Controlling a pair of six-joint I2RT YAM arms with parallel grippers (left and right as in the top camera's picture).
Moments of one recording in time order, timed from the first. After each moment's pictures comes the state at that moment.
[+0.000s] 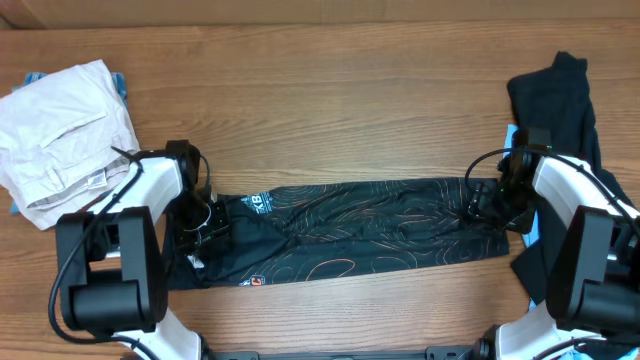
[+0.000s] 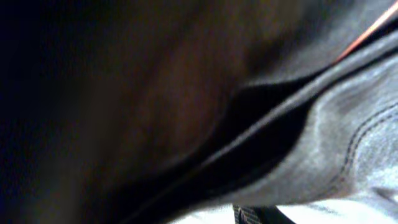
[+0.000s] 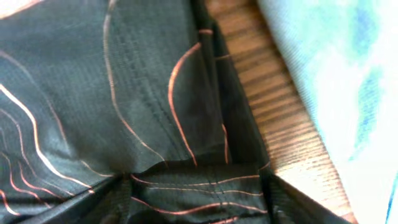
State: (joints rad) left arm 0.07 1.83 1.02 -1.04 0.21 -0.26; right arm -0.20 1.79 1.02 -0.85 -0.04 0.17
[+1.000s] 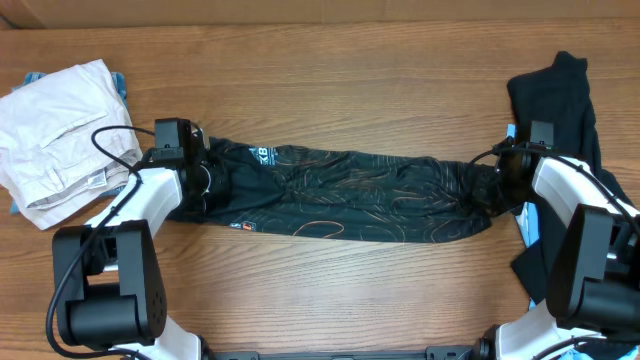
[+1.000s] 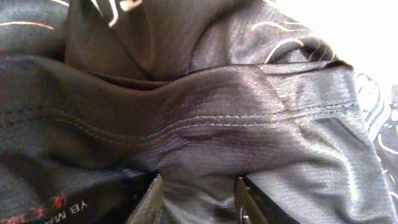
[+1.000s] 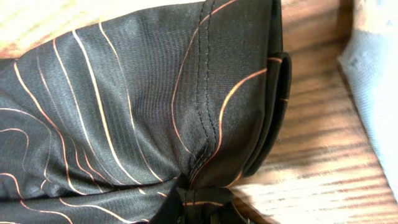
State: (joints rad) left arm 0.06 1.78 0.95 -0.39 0.19 -0.29; right arm -0.20 1.80 1.01 -0.67 -0.21 0.17
